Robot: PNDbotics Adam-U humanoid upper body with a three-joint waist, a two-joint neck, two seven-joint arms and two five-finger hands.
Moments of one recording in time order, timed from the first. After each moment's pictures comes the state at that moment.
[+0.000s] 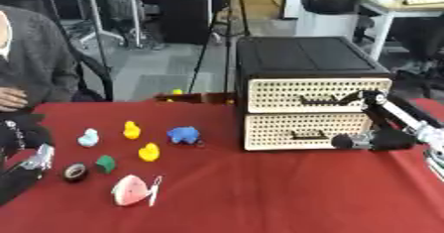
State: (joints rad) left arm -0.28 0.40 0.02 -1.67 -0.10 -0.06 0.01; right arm -0.49 -0.69 0.18 -1.47 0.34 -0.04 0.15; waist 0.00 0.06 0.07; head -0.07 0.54
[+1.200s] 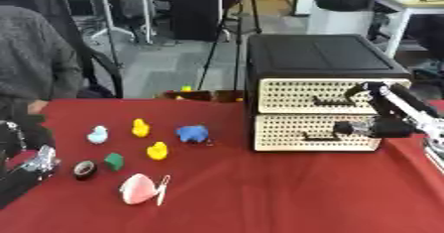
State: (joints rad) left arm -0.30 0.40 0.01 -1.67 -0.10 -0.06 0.01; right arm -0.59 -0.69 0.16 -1.33 0.36 -0.06 0.12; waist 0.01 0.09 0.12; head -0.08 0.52
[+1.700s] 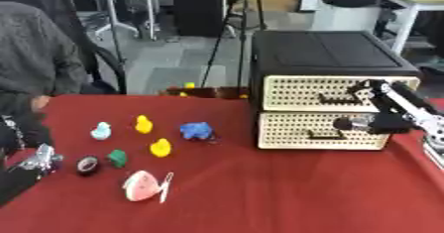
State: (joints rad) left arm -0.32 0.39 0.01 -1.67 -0.10 -0.06 0.00; right arm -0.61 -0.68 0.15 -1.26 0.37 -0.05 0.11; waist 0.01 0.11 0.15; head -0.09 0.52
